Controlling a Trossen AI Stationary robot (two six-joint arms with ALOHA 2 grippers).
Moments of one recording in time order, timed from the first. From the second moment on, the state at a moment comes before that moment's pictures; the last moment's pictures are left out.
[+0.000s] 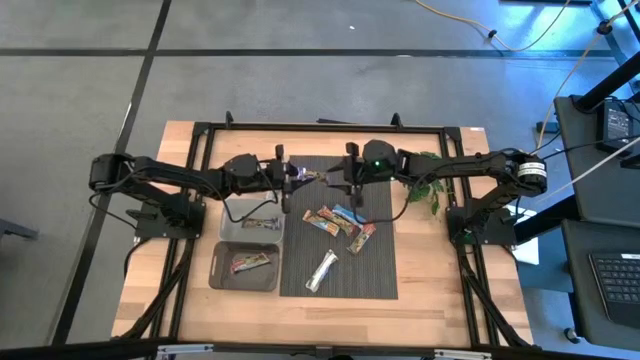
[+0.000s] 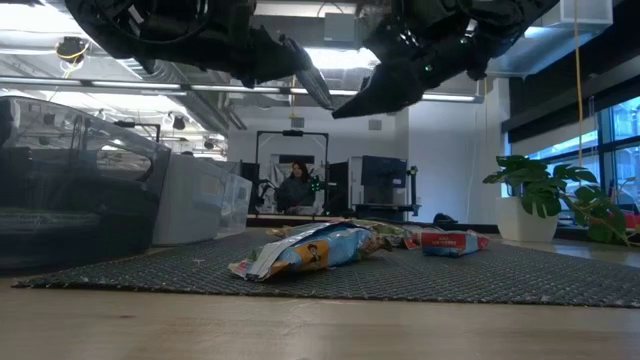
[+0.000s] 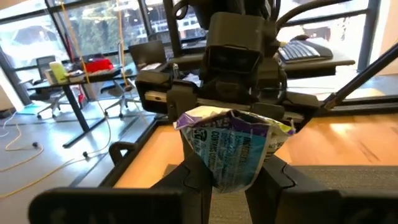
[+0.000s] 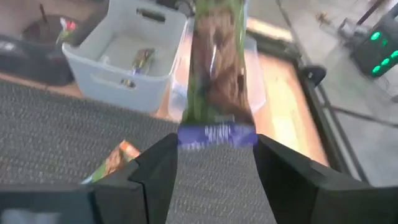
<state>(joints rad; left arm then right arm) 0.17 1.30 0.58 0.68 -0.04 0.14 -0.25 1.53 0.90 0.17 -0.16 -0.40</state>
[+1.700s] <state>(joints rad) 0.02 0.91 0.58 -0.47 -0.09 -0.45 -0.28 1.52 0.87 -0.12 -0.15 -0.32</state>
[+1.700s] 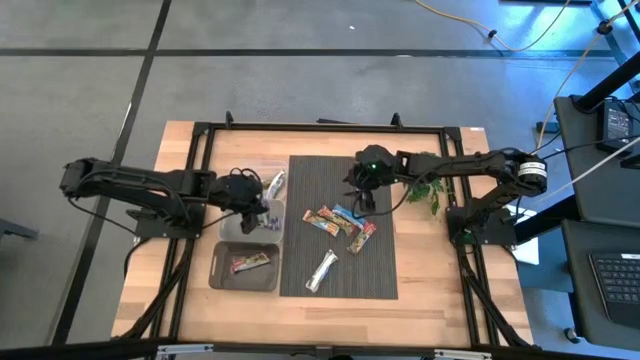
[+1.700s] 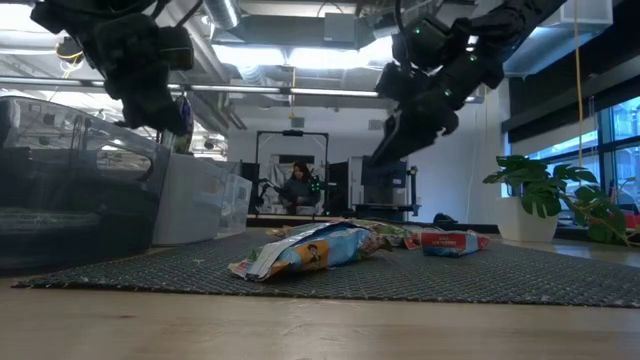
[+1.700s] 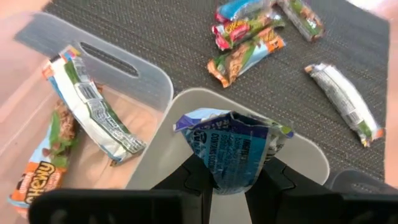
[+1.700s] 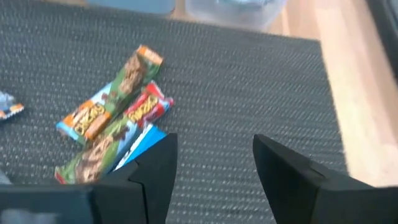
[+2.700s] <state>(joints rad) -0.01 1.05 0.58 -0.47 -0.09 -0.47 -0.27 1.52 0.84 -0.21 -0.32 -0.24</state>
